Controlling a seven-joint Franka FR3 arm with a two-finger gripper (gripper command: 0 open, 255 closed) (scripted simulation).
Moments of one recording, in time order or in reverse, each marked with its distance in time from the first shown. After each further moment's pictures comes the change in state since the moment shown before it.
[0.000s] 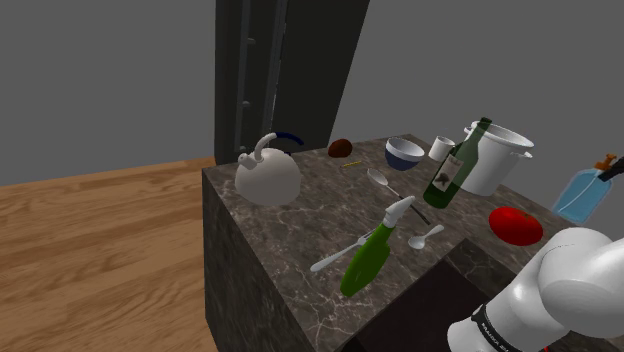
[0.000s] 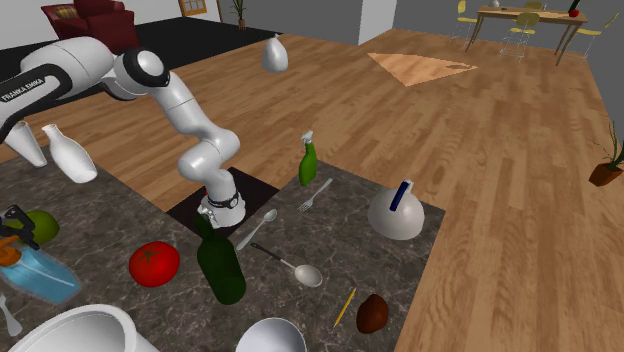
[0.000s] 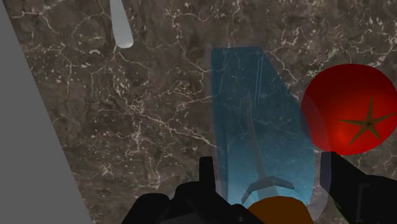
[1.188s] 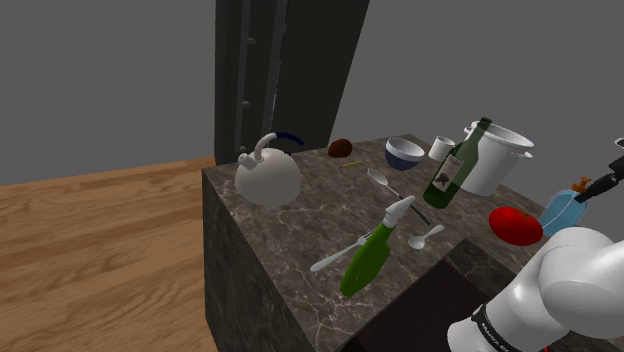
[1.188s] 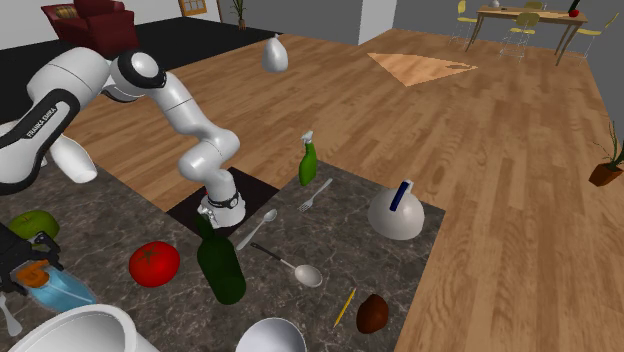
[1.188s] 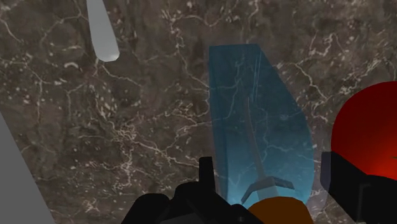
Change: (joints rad) arm 0.016 -0.029 -0.077 -0.195 -0.045 0.206 -0.002
